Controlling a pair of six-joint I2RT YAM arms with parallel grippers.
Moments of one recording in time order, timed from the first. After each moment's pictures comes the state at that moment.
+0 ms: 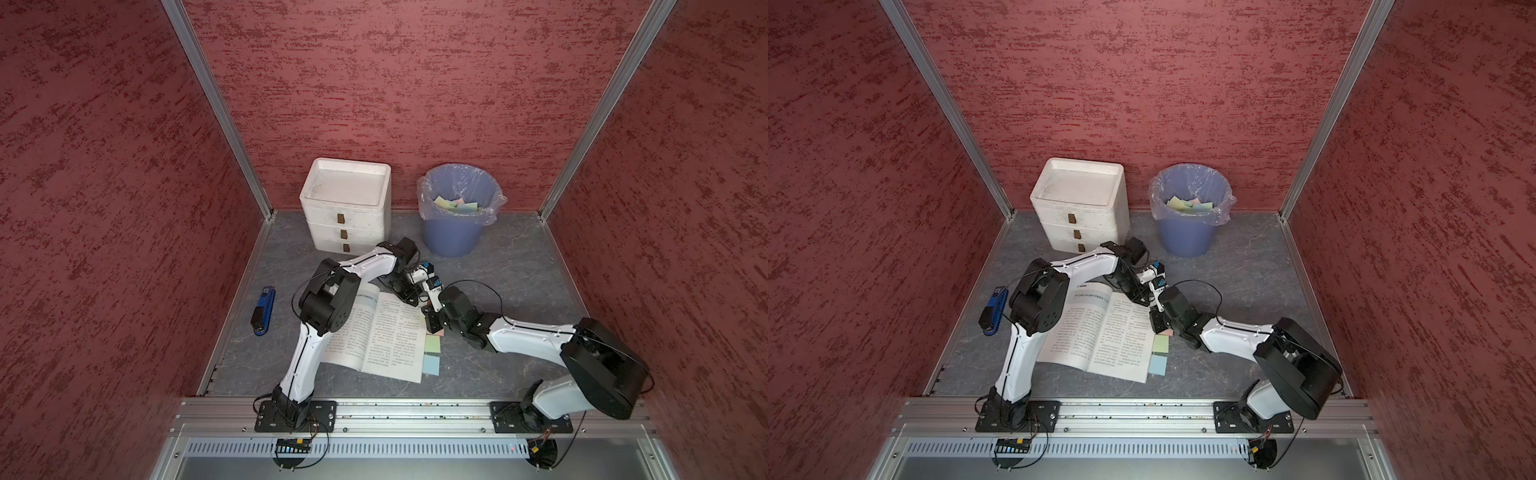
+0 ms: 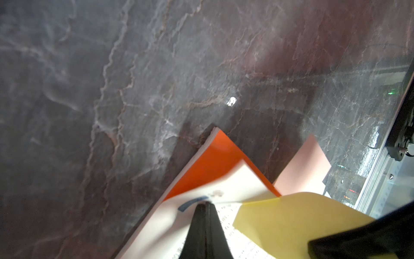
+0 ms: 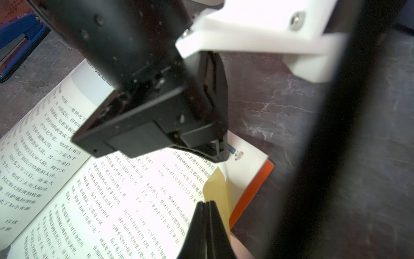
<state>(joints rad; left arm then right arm) -0.61 2.23 1.69 -0.91 0.49 0.29 0.78 1.47 0.60 0.17 0.02 0.33</state>
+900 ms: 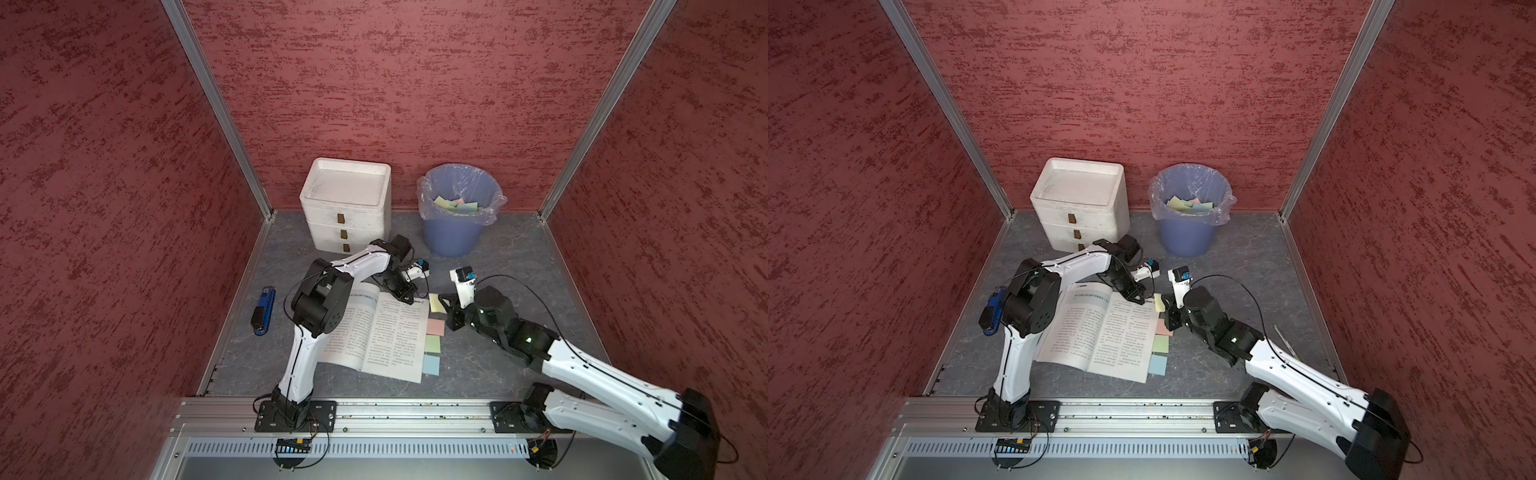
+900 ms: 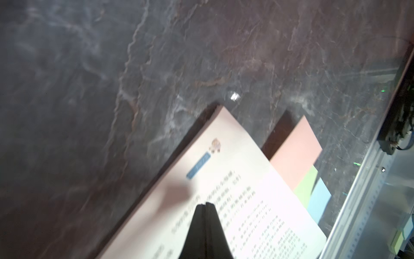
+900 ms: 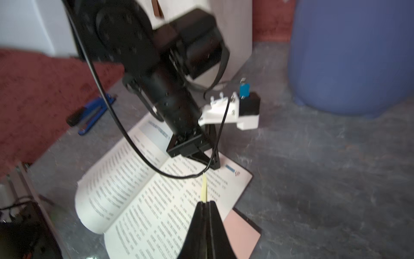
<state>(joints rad) -0.55 2.12 1.61 -0.94 0.51 0.31 0.83 0.92 0.74 -0.22 0.16 0.37</state>
